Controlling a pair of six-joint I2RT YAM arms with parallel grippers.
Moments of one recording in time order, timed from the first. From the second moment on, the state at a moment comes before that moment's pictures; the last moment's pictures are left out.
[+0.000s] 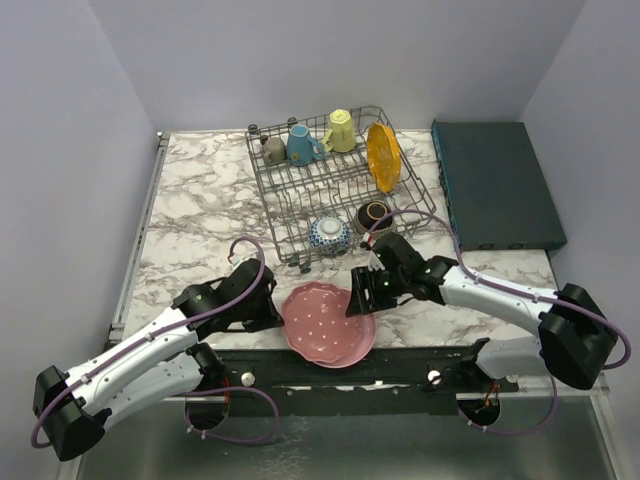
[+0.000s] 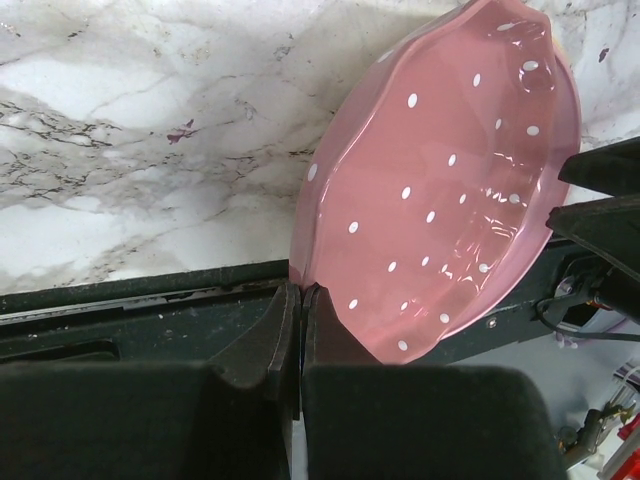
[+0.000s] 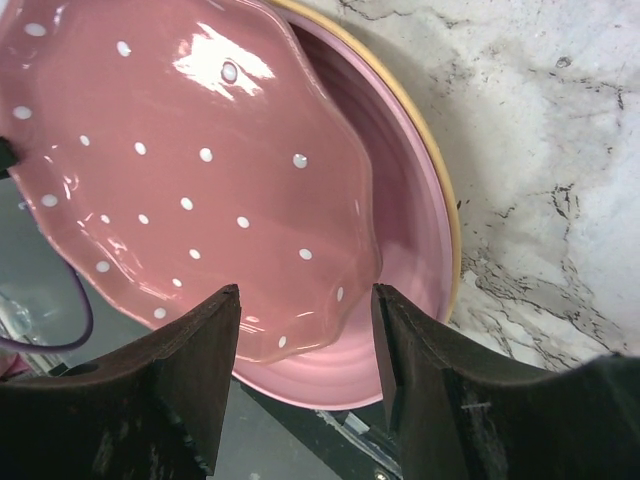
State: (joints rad) left arm -0.83 0.79 0.62 -0.84 -0.01 -1.06; right arm 0.81 1.30 0.72 -0.37 -0.34 0.62
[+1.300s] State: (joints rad) left arm -0.83 0.77 0.57 -0.85 -0.01 -1.17; right arm 0.85 1.40 0.59 -0.06 -0.35 0.73
